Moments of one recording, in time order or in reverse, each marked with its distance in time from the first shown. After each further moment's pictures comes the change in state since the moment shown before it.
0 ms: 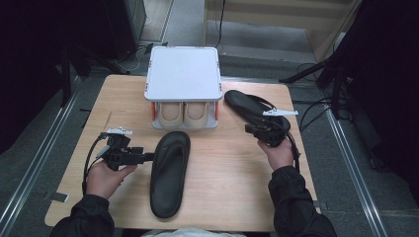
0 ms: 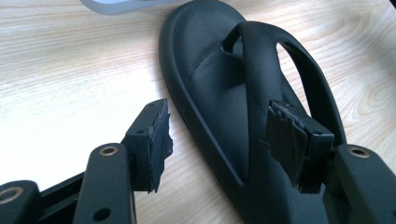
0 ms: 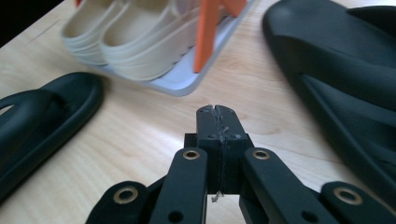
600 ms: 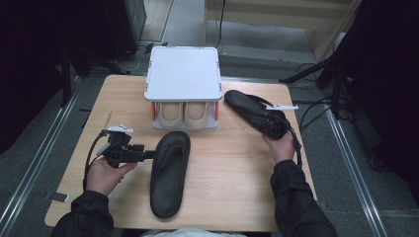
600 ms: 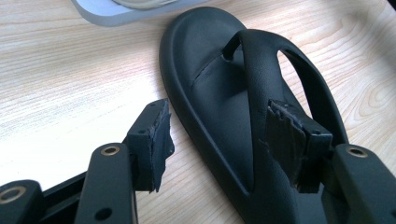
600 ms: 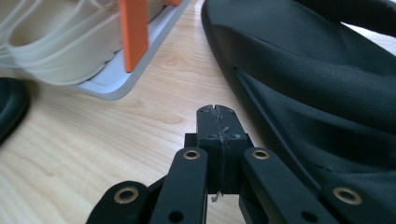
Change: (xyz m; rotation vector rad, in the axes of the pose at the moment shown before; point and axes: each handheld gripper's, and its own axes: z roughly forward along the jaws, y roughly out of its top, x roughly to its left) left arm 0.002 0.004 0.001 -0.005 -0.016 0.029; right arm -0.042 0.004 0.026 0.040 -0.089 0.040
